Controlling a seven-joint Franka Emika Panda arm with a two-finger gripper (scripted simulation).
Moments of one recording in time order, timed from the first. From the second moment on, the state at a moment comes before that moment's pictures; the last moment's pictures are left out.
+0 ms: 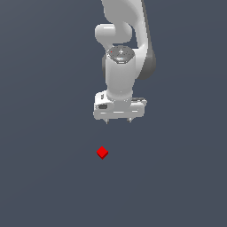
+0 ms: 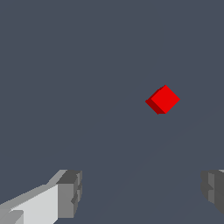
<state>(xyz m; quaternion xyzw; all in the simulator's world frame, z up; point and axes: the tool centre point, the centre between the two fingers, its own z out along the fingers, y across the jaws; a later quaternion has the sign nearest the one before) 0.012 0.022 0.187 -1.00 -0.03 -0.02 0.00</state>
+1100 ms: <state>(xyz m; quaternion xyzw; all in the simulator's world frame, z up) 0.028 -0.007 0.140 -0.99 -0.13 -0.02 0.00</state>
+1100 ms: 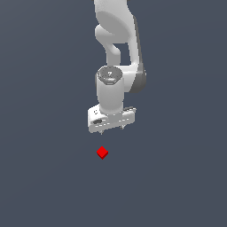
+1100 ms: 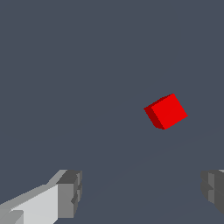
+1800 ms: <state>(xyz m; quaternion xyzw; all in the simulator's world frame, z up) 0.064 -0.043 0.064 -0.95 -0.30 -0.01 0.00</state>
